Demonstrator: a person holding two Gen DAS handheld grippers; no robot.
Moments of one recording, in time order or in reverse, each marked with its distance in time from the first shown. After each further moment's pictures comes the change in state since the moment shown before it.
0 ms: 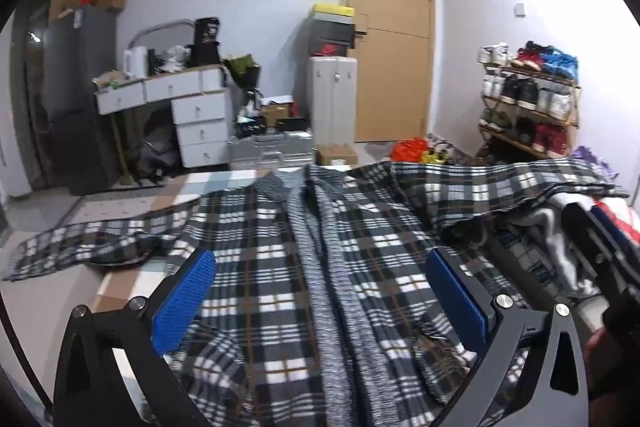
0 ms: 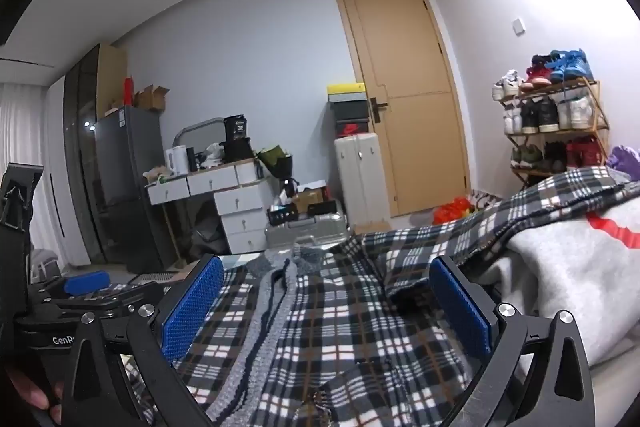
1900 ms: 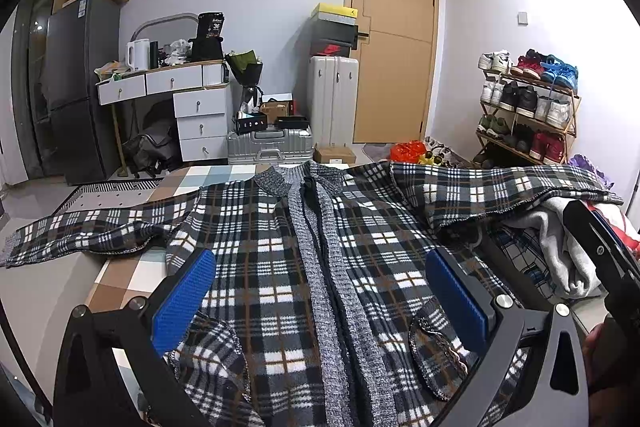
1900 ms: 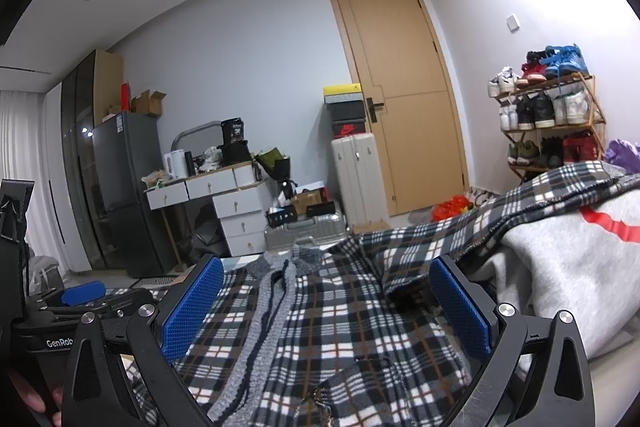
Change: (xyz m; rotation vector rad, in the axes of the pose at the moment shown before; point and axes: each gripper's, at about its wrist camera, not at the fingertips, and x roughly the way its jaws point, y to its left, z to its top) left arm -0.014 0.008 -0.005 -0.033 -0.036 -0.045; right arm -0.003 -0.003 -0.004 0.001 -0.019 -0.010
